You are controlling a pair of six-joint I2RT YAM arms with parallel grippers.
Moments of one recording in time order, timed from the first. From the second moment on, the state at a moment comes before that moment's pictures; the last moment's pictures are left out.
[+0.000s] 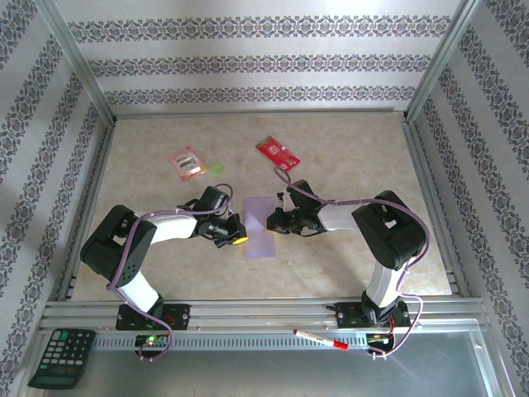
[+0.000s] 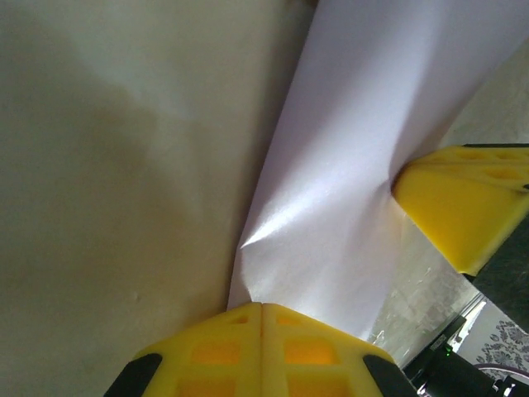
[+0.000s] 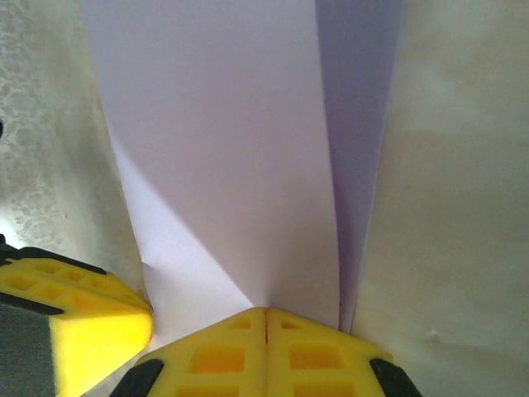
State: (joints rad) left arm -0.49 1.64 0.70 -0.12 0.56 -0.92; right arm 0.57 1.80 0.78 0.06 -0.54 0.74
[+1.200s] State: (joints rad) left arm -0.49 1.69 0.66 0.01 0.63 -0.91; right arm 0.57 1.79 0.77 0.07 -0.53 0.75
